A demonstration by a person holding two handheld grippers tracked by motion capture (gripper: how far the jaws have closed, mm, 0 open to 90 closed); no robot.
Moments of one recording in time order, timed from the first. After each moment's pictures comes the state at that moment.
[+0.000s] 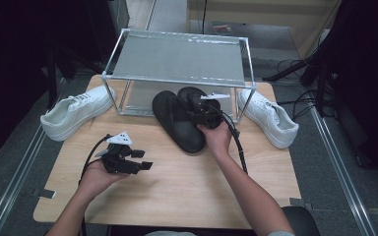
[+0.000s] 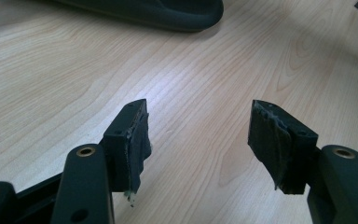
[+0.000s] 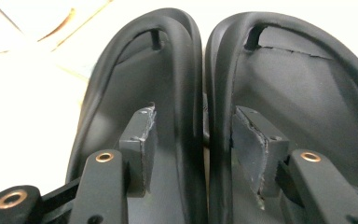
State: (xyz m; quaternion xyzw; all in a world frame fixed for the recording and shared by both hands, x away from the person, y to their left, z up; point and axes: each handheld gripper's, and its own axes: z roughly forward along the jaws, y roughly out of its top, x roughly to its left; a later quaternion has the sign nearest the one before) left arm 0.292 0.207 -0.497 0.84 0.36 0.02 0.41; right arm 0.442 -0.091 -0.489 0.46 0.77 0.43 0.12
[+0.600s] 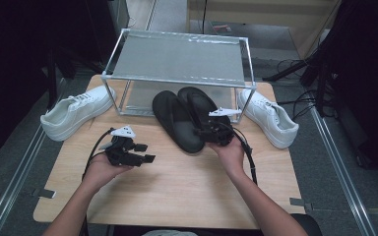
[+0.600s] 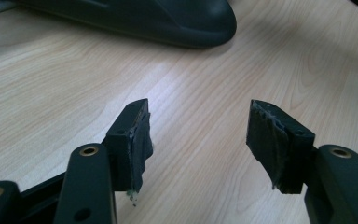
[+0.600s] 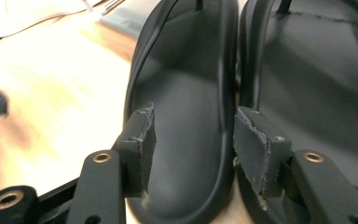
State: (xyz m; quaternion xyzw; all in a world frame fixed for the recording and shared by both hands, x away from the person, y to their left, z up) left arm 0.316 0.204 -0.497 0.83 0.37 0.00 0.41; right arm 0.384 -0.122 -0.488 0.41 0.79 0.44 0.09
